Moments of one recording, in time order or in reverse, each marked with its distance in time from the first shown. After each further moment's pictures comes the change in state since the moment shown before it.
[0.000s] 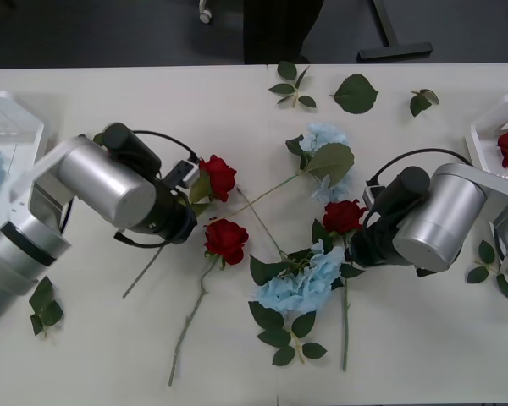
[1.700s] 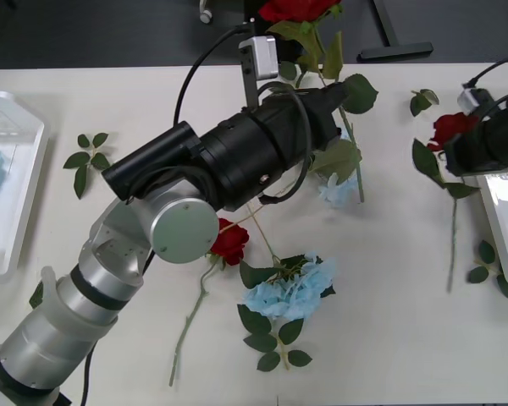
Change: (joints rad) right arm -0.011 -0.073 -0.603 0.293 -0.266 0.064 0.660; left arm 0.104 -0.319 0.003 -0.234 0.294 -1.039 0.010
